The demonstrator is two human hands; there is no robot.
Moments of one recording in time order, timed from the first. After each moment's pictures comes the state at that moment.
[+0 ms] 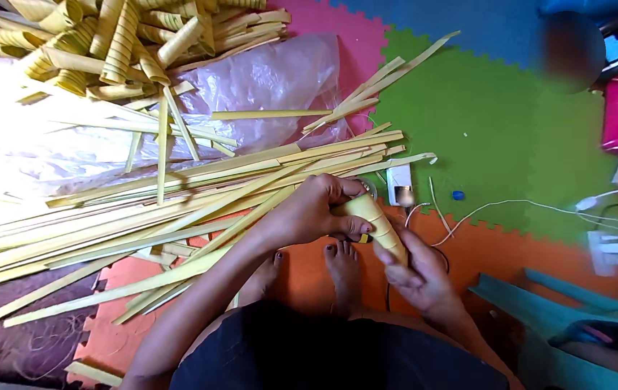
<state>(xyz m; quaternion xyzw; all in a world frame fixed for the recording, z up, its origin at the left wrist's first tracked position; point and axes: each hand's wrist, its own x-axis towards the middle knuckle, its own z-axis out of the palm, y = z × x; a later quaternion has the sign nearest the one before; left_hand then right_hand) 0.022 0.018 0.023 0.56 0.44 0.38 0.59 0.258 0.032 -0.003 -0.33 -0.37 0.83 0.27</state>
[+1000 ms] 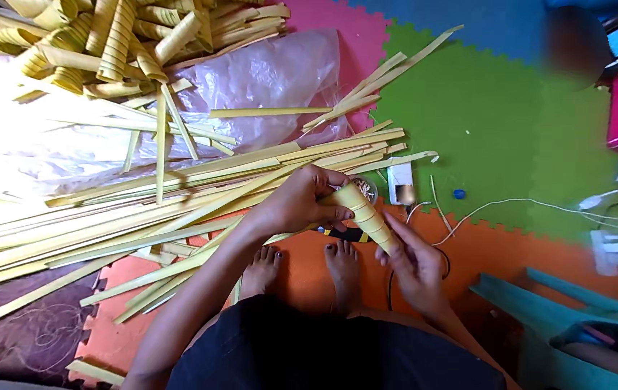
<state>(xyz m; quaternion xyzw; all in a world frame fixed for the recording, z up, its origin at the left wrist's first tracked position) 0.007 0.029 0.008 0.52 0.46 0.37 0.61 0.279 0.031 -0.038 -0.33 -0.70 0.54 0.32</state>
